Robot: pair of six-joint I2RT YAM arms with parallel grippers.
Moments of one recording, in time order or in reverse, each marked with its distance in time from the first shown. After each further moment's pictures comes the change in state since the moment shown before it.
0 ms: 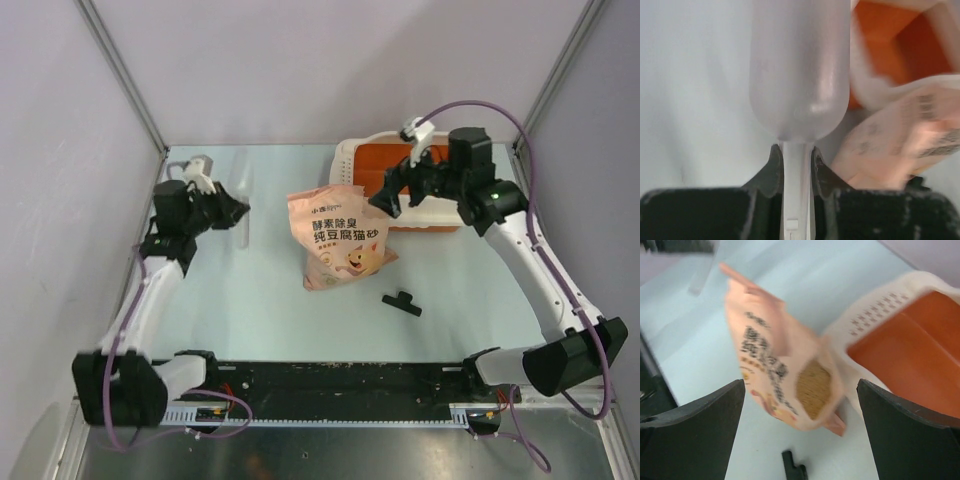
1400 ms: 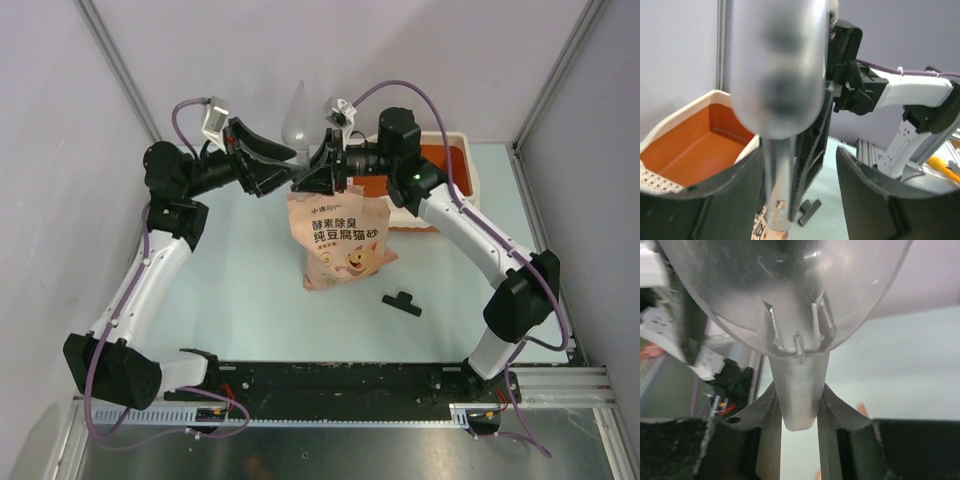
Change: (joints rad) left arm -0.201 0.040 0.341 0.655 0.605 -0.369; right arm 0.290 0.375 0.209 0.674 -0.490 0.402
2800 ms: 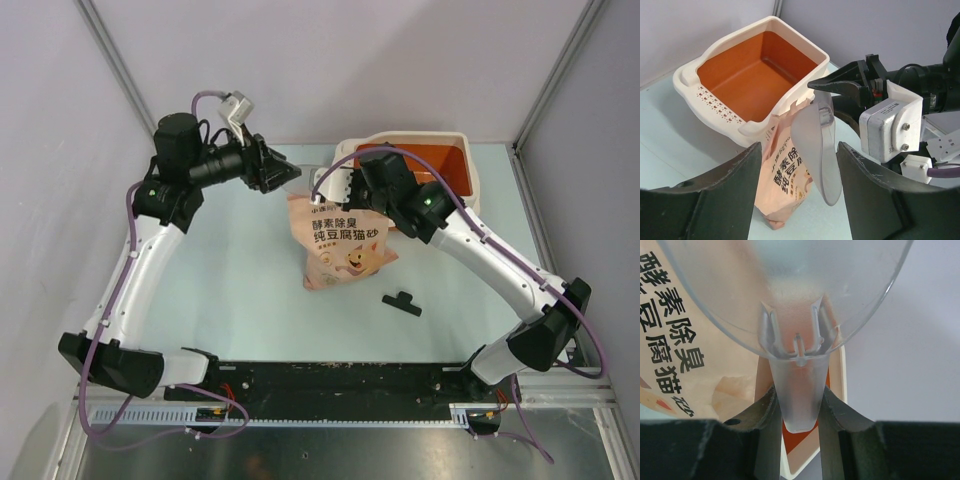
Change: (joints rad) left arm -0.044 0.063 0.303 -0.840 -0.248 0.455; right arm 0.169 -0.185 -0.027 -0.793 1.220 -1.244
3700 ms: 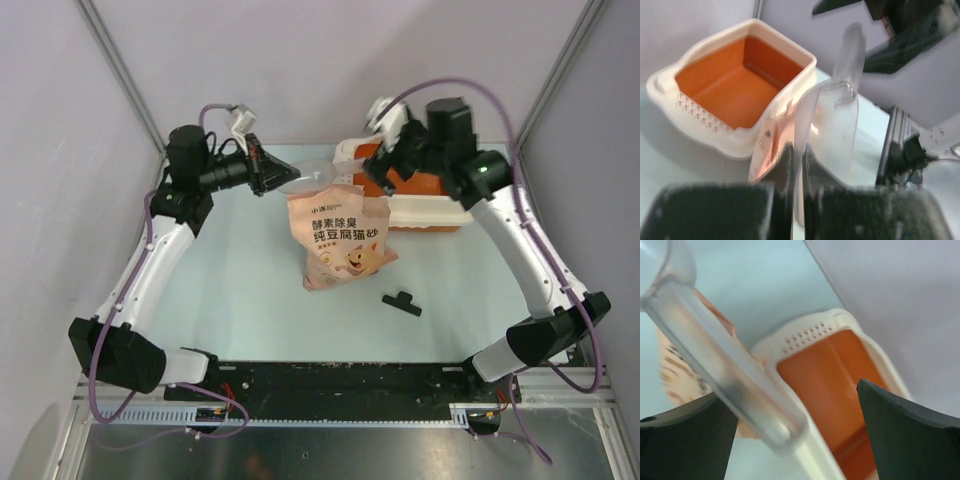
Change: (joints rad) left arm 0.020 0.035 -0.154 0.187 0.137 -0.026; right arm -0.268 -0.006 0.156 -0.056 -0.438 0.335
